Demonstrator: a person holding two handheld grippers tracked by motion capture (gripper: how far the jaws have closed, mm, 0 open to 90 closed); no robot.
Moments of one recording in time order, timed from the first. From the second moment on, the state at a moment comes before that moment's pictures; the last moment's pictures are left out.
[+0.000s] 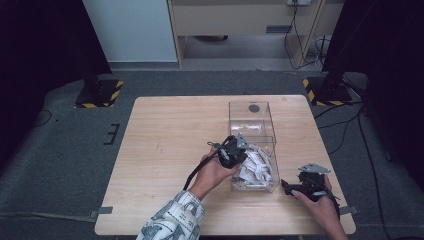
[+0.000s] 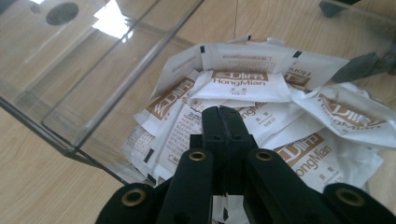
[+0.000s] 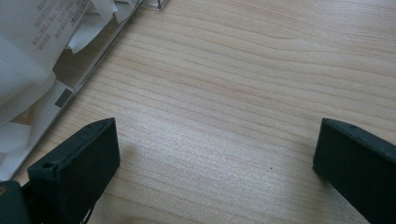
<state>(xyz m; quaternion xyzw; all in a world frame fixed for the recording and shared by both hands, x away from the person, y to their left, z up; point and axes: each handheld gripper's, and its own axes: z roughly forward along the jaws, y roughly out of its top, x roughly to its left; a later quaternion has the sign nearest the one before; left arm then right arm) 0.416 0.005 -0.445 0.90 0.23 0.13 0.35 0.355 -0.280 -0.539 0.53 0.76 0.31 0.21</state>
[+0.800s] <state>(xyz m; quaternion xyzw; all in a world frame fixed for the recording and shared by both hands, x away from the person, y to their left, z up) 0.406 0.016 -0.424 0.88 0.23 0.12 0.40 0.355 -0.279 -0.539 0.53 0.76 0.31 0.21</state>
